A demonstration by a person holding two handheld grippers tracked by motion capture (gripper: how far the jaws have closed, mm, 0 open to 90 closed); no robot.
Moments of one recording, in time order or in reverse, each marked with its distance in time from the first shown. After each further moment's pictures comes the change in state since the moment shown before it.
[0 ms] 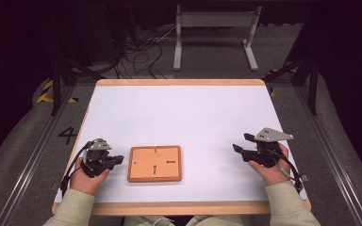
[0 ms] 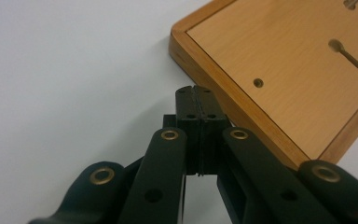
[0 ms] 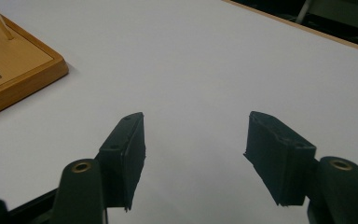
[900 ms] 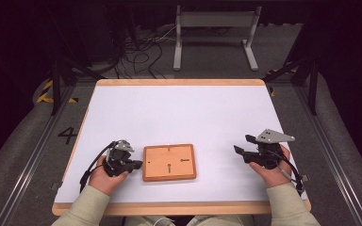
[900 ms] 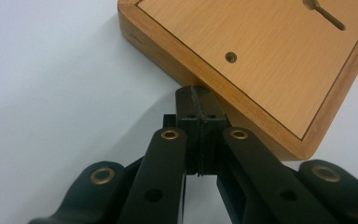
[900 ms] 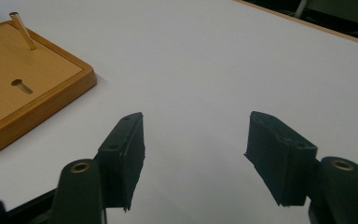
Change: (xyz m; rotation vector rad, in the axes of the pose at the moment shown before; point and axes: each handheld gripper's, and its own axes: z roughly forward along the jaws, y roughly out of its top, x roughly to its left) left arm -0.035 0.028 0.038 0.077 -0.115 0.083; right arm 0.001 -0.004 -0.004 0.009 -0.007 0.014
